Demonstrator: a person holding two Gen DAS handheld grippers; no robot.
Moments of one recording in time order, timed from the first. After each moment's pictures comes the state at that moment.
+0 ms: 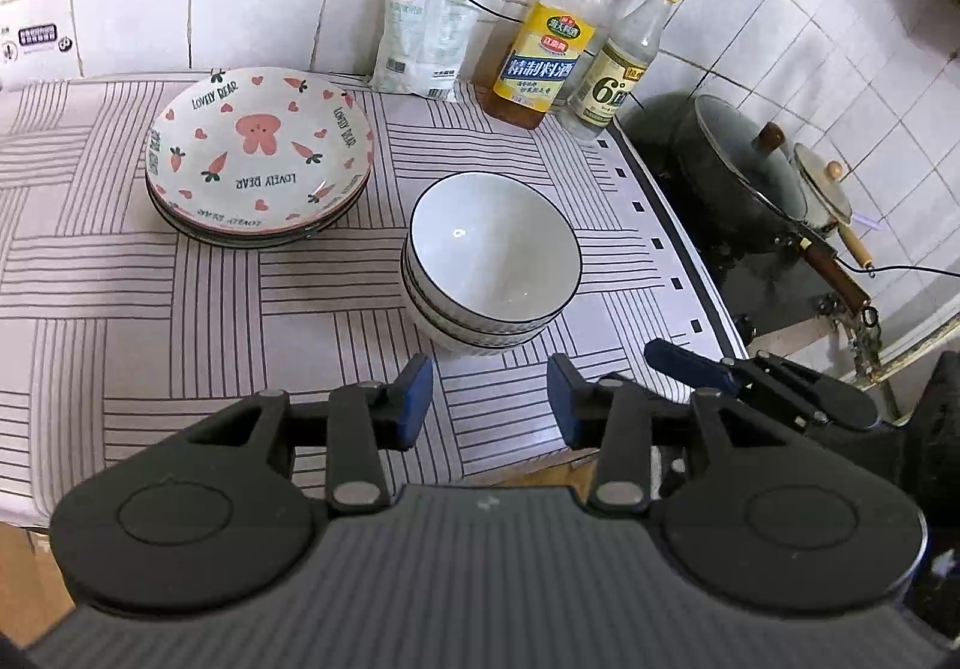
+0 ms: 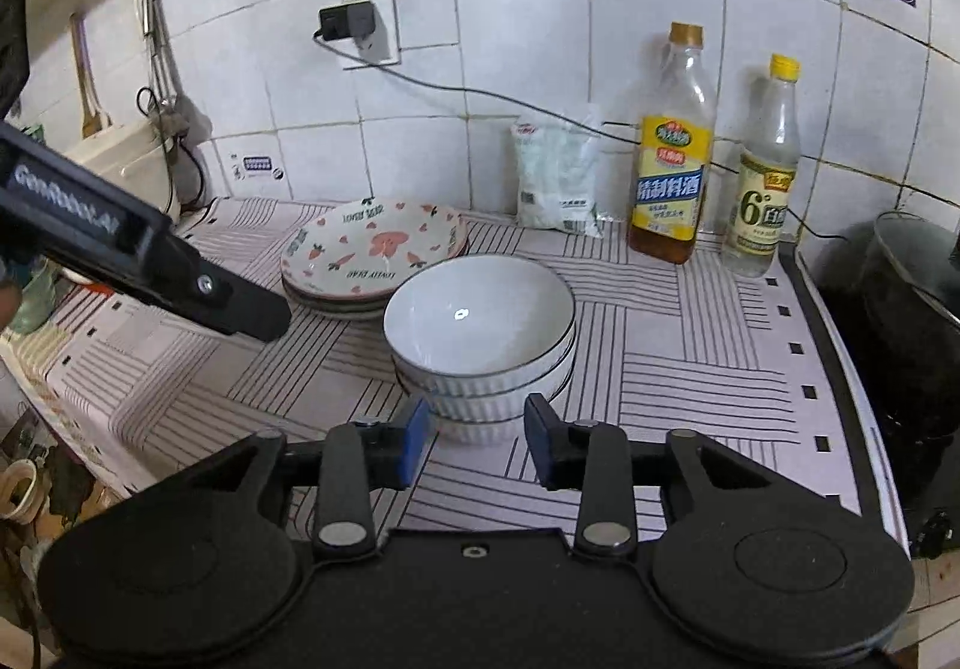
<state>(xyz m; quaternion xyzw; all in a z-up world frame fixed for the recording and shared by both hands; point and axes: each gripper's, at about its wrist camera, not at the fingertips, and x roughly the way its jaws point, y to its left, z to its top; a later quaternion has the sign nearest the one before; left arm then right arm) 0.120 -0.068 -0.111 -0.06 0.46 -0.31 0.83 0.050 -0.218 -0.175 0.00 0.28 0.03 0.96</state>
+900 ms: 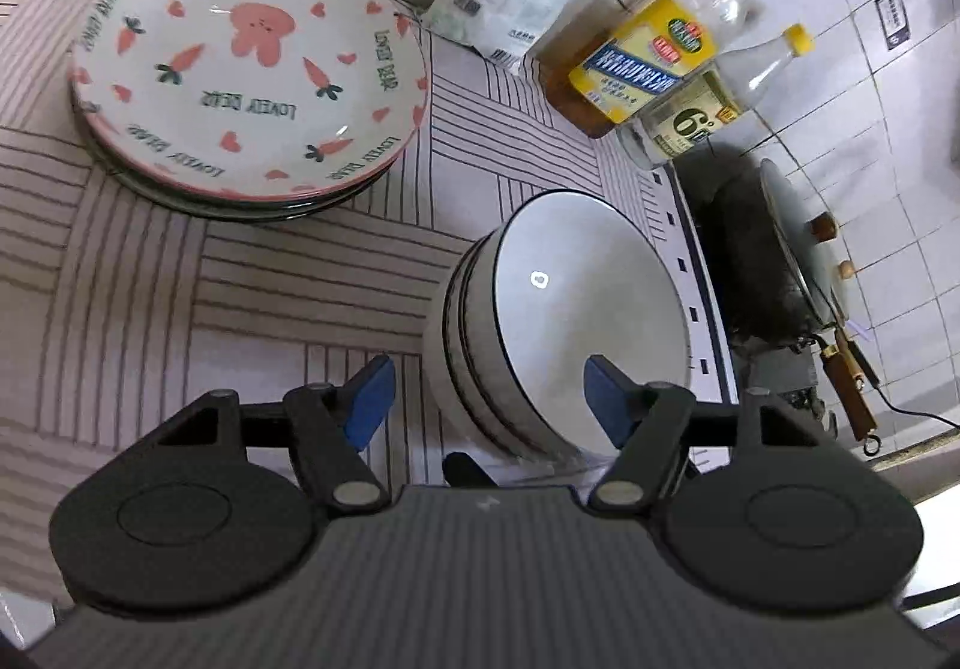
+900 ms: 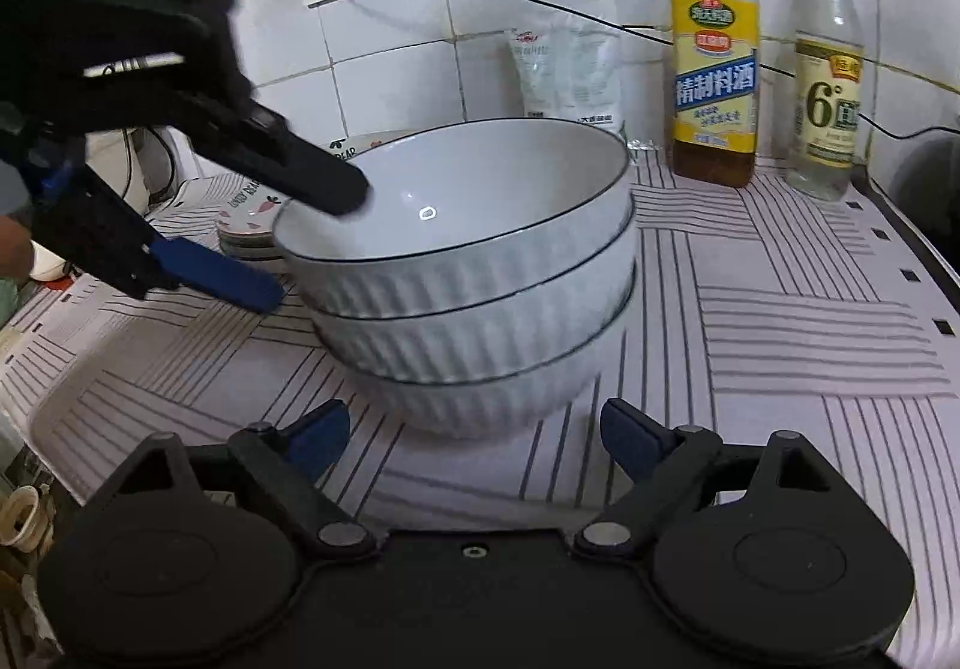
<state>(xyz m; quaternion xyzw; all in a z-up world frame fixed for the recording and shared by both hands) 0.222 -0.092 -0.212 -0.19 0.51 -0.30 0.78 0.141 -0.229 -0.280 0.03 0.27 0.05 0.96</state>
